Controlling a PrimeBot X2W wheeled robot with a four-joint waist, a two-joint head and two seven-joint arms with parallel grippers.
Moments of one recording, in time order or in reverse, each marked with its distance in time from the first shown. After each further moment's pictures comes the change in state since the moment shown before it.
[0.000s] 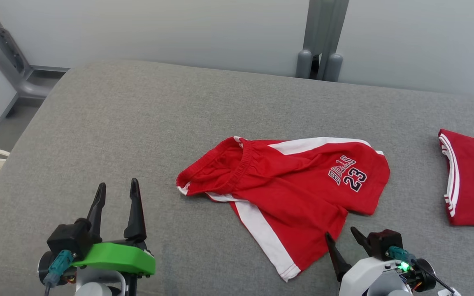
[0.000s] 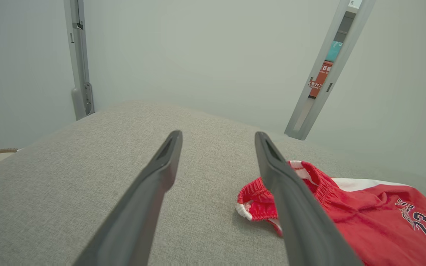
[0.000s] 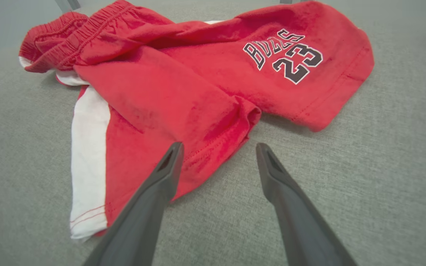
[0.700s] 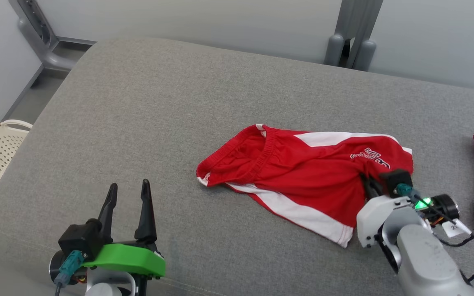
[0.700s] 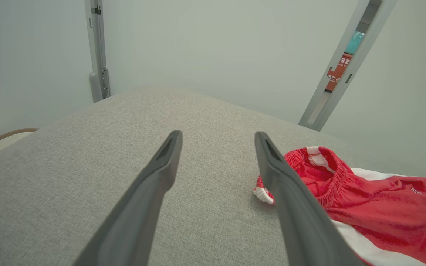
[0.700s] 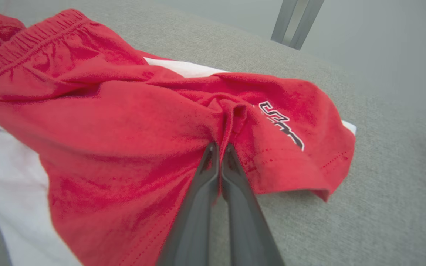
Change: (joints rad) left arm 0.002 -0.017 -0.028 -0.006 0.000 0.001 0.000; right arm -0.323 -0.021 -0.143 0.287 -0.239 0.000 -0.019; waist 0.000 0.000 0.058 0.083
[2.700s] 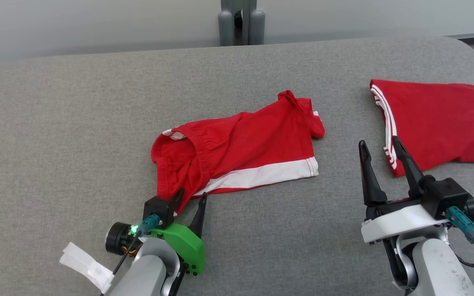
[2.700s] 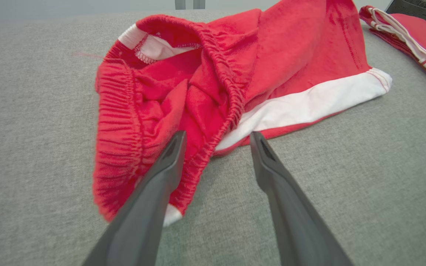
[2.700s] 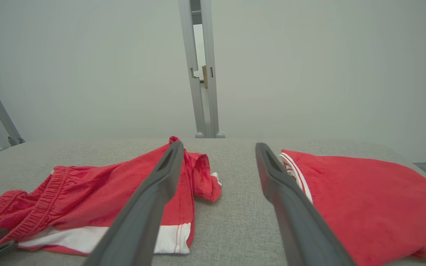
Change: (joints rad) left arm -0.307 -0.079 -0.265 0.569 0.077 -0.109 0.019; right arm 0.260 0.020 0.011 -0.672 0.203 0.000 -0.093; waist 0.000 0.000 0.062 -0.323
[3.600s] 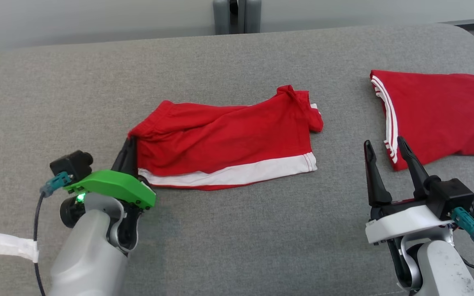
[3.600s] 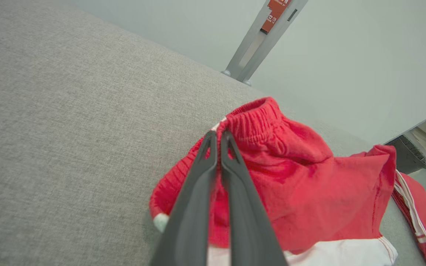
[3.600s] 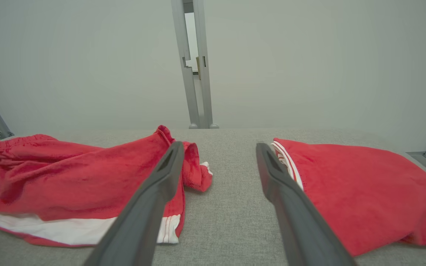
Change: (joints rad) left arm -0.156 0.046 0.231 0.030 -0.391 -0.078 0.018; right arm 0.016 0.001 -0.018 -0.032 -0.003 0.000 0.019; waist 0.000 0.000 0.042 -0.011
